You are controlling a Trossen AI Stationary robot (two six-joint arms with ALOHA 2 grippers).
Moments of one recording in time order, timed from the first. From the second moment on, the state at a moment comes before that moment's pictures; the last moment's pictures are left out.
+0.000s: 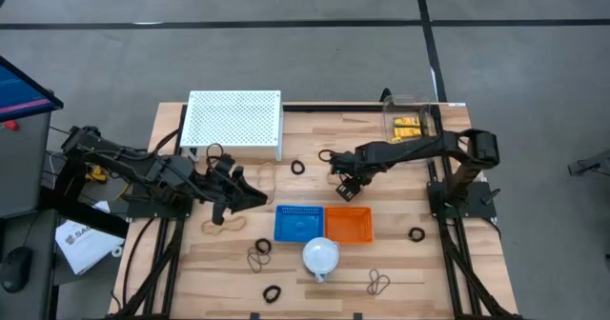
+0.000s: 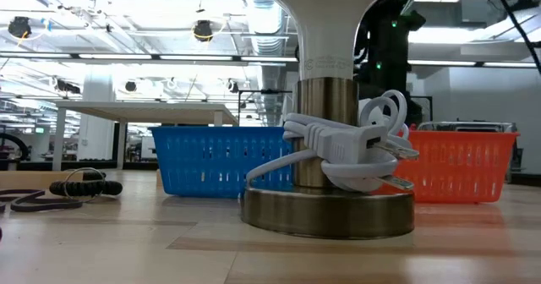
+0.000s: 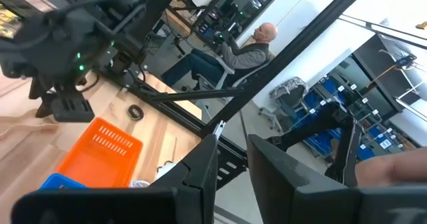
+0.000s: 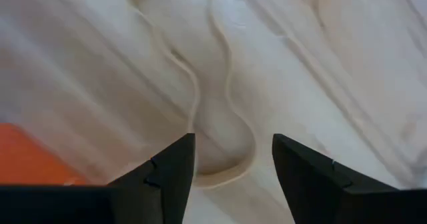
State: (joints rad) left arm -0.37 0.95 0.85 0.03 -0.24 -0.74; right arm -0.10 1.73 1.09 -0.85 0.12 0.64
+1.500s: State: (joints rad) left arm -0.25 0.95 0.85 0.03 -0.26 -0.74; right arm 0.08 1.25 1.21 -0.82 0.11 0.83
